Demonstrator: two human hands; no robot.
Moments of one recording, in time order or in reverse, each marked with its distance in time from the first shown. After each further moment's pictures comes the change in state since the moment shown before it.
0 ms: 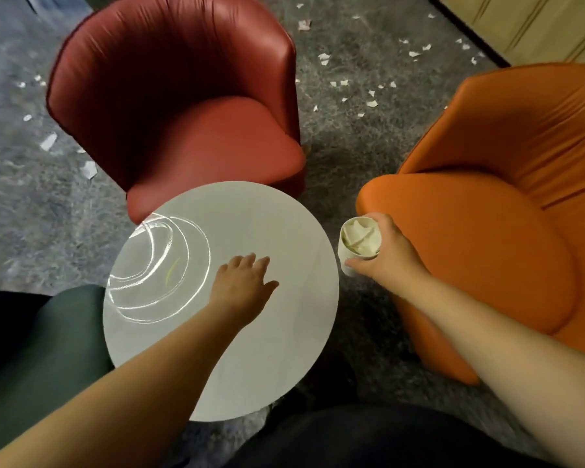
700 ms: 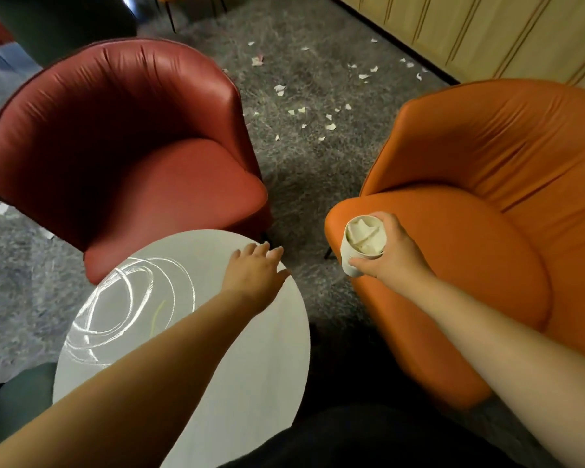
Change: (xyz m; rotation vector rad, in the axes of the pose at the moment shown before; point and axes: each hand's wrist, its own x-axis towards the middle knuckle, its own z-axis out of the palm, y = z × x) left_hand 0.108 0.088 -0.070 0.084 0.101 0.205; right_hand 0.054 0.047 -0.078 0.100 0.145 0.102
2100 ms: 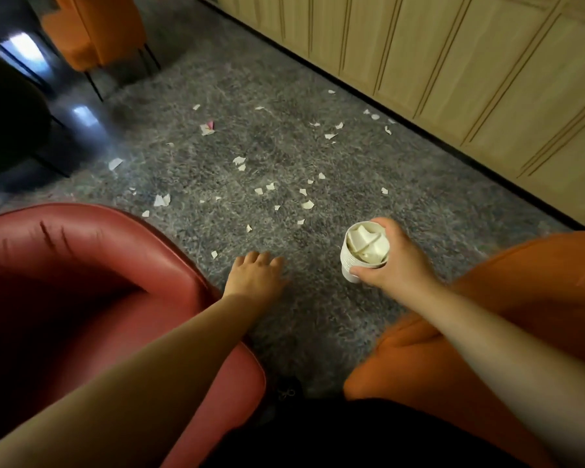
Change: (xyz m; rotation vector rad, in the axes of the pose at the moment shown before) left_hand 0.562 -0.118 -0.177 0.043 -0.023 0.223; right_hand 0.526 -0.083 -0.045 -0.121 0.235 0.009
